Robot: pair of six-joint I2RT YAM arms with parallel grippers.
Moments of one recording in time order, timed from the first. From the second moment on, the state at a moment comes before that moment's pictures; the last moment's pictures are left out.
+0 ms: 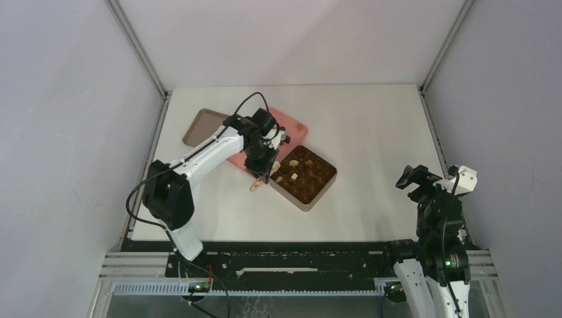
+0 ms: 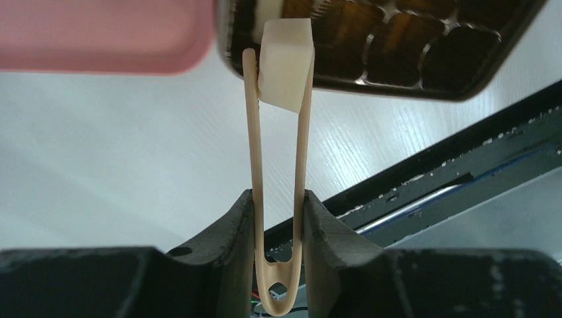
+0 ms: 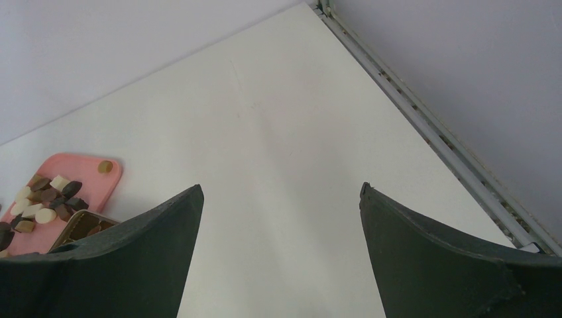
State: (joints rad) left arm -0.59 1.75 1.50 -1.12 0.17 -0.13; right arm 0.09 0.21 0.68 -0.65 0.40 0.31
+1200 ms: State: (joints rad) left arm -0.75 1.80 1.44 -1.08 0.19 -0.14; right arm 0.09 0.21 0.68 -0.65 0.40 0.31
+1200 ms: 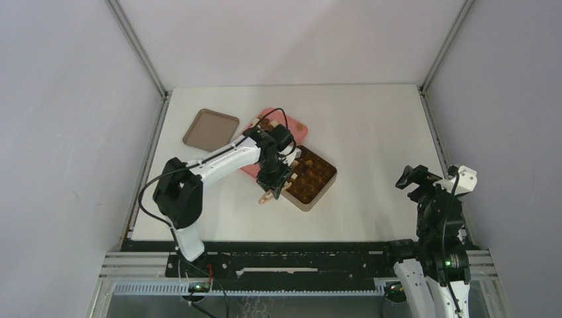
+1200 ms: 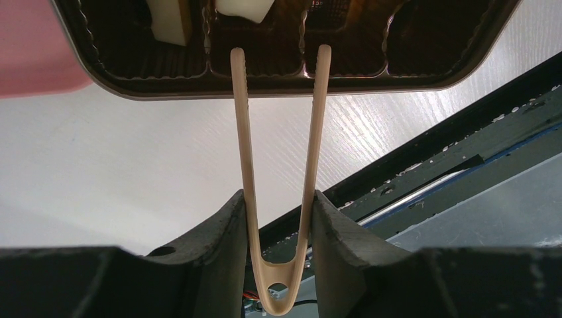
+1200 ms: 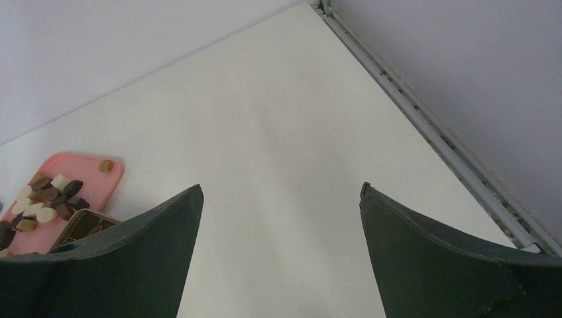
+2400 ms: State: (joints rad) left arm -0.82 1.74 1.66 -1.07 0.22 -0.16; right arm 0.33 0.63 0.50 -0.21 -0.18 1.06
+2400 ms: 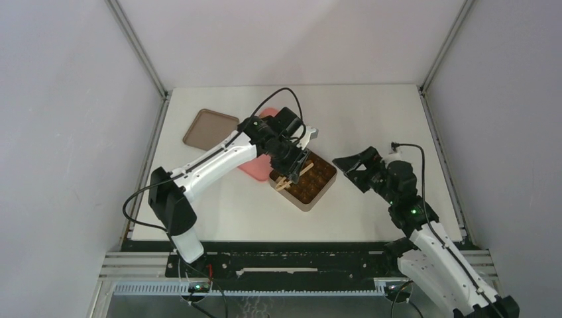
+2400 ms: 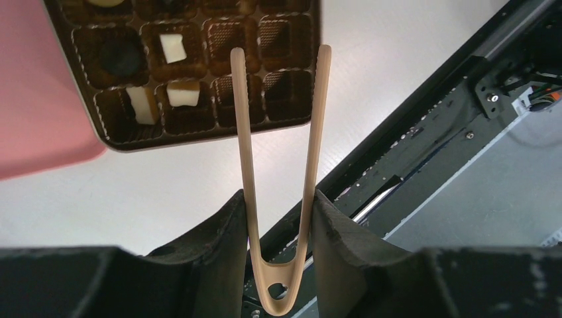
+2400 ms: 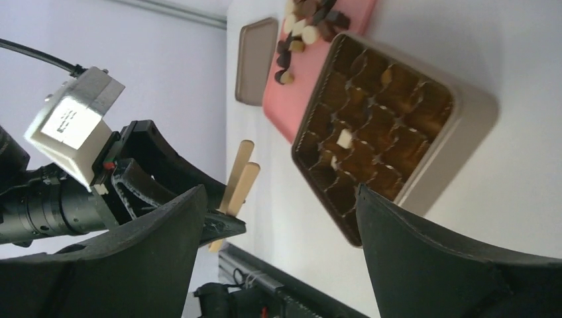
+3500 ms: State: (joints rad) left arm -0.90 1.74 1.69 -1.03 0.22 -0.16; right arm 0.57 1.03 0.50 0.24 -0.17 1.34
